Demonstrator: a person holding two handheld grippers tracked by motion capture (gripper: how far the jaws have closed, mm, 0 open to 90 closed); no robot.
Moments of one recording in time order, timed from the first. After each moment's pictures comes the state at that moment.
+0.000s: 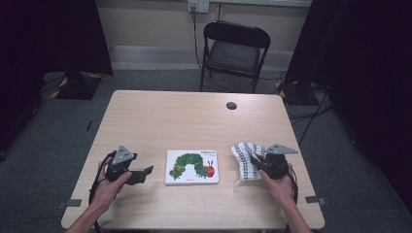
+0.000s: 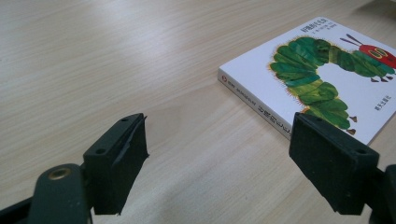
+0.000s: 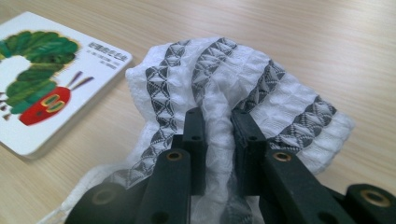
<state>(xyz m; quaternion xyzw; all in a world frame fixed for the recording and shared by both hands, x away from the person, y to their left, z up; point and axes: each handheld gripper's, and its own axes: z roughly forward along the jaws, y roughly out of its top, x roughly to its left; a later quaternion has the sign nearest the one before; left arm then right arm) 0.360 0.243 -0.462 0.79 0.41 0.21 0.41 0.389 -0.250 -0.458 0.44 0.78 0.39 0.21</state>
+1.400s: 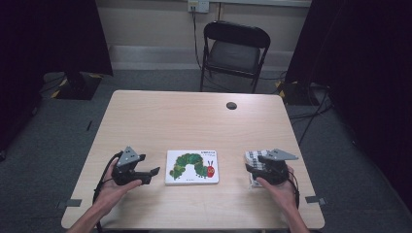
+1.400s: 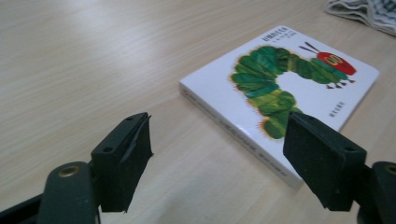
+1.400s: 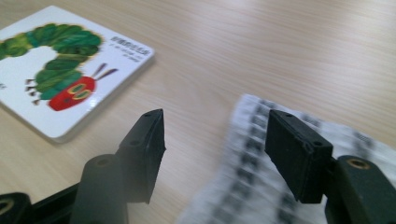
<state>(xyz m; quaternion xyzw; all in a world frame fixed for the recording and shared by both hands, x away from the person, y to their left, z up) 0.356 0.222 -0.460 0.80 0.37 0.18 0.44 0.372 -0.240 -0.457 0.42 0.79 0.40 0.21</state>
